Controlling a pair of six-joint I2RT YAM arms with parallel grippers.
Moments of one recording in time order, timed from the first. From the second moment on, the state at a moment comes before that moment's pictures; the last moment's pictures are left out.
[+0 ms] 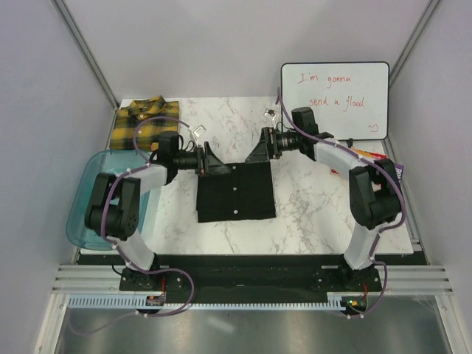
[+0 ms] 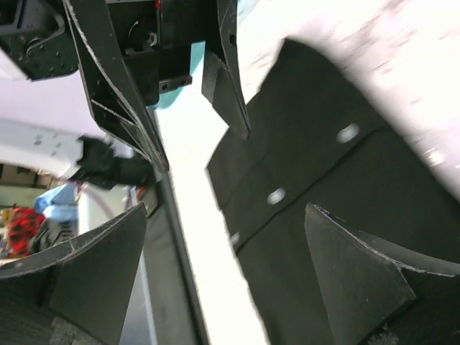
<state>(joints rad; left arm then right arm) -0.19 1.68 0.86 0.27 1.10 -0.53 0.33 1.82 1.28 -0.11 -1.05 0.32</state>
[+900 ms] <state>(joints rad) -0.19 1.44 0.63 0.08 1.02 -0.63 0.51 2.18 1.69 -0.41 -0.80 -0.07</state>
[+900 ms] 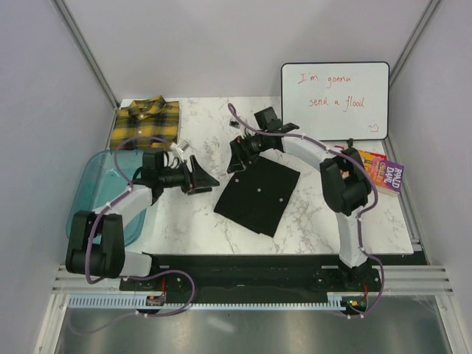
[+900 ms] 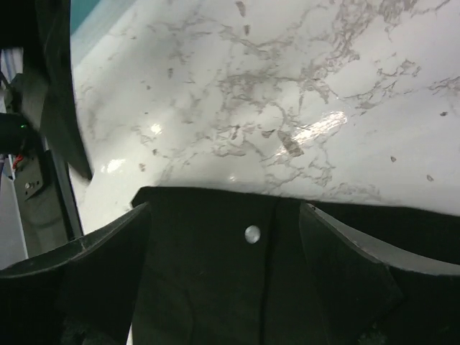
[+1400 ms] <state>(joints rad) -0.07 1.57 0.75 -0.02 0.82 -0.51 0.58 2.01 1.56 -0.46 -0.59 -0.13</state>
